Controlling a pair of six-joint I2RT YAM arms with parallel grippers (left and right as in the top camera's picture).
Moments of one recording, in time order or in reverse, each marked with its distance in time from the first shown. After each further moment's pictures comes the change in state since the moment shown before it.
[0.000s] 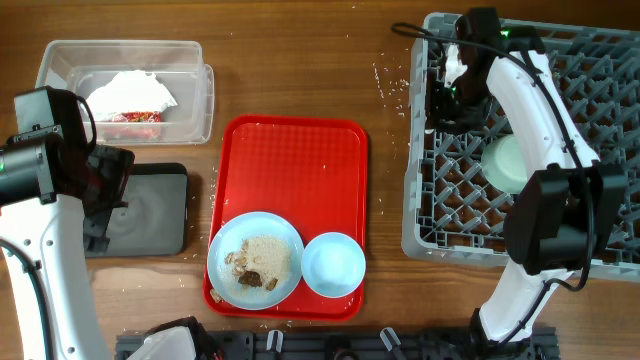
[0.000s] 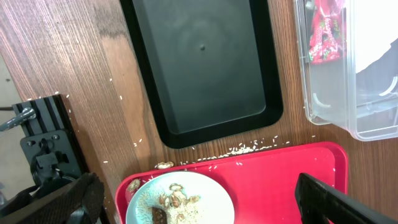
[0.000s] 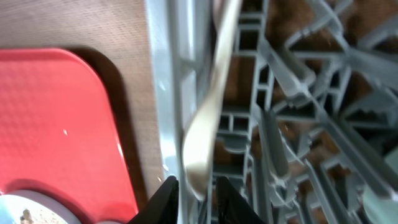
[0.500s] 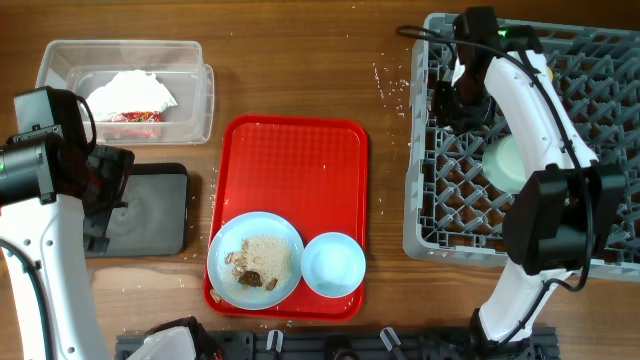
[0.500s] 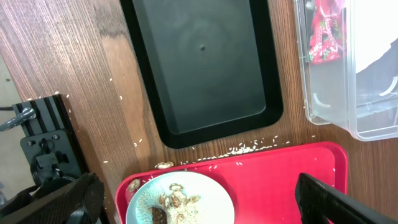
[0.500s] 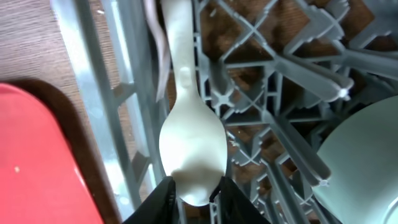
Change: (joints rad) left arm 0.000 0.000 0.000 0.000 0.000 0.000; right arm 0.009 0.000 0.003 0.024 0.160 0.071
